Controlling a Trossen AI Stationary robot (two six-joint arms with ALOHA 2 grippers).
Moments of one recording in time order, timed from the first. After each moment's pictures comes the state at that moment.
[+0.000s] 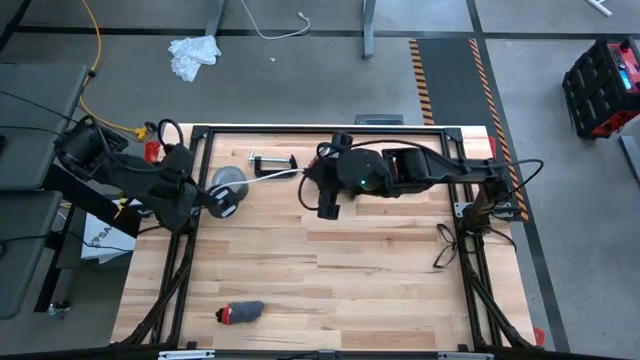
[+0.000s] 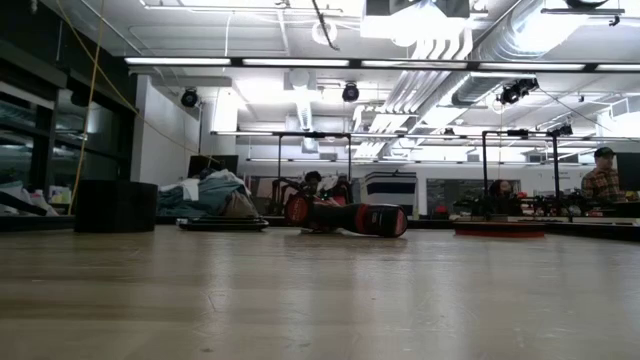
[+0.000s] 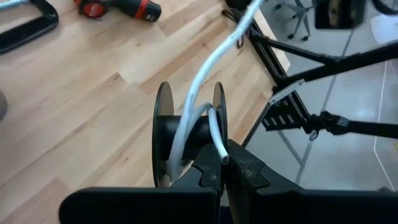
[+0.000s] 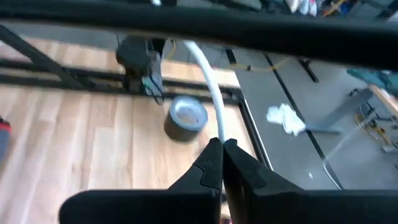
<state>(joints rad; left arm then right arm) -0.50 1.11 1.81 -1.48 -0.36 -1.30 0.14 1.83 2.15 -0.83 0.45 -0.15</state>
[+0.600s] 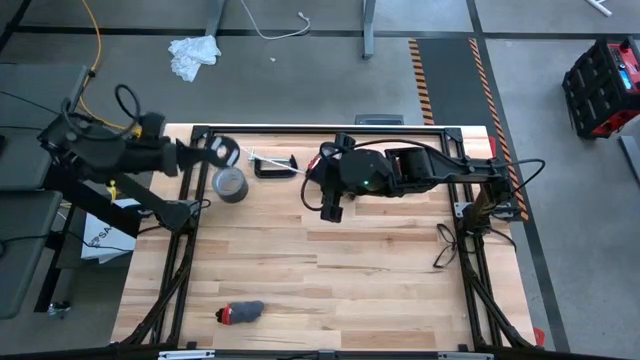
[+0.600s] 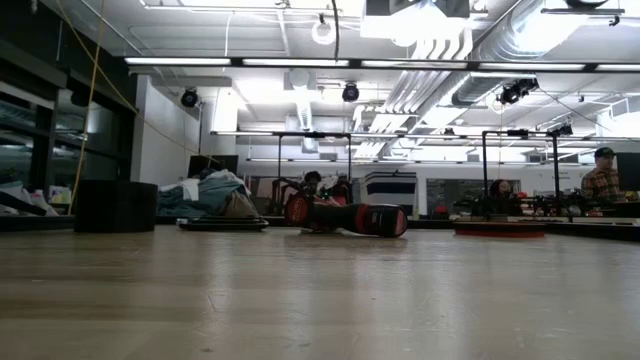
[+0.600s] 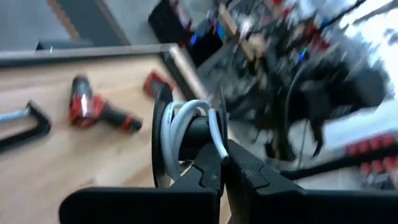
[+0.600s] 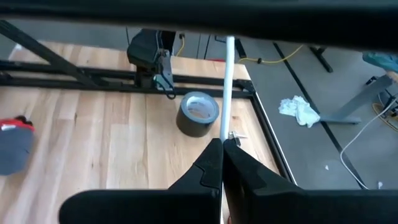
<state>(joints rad) -0.45 1.02 1.81 -1.25 -0.74 -1.19 0.14 1.82 2.15 -0.87 0.41 -0.08</state>
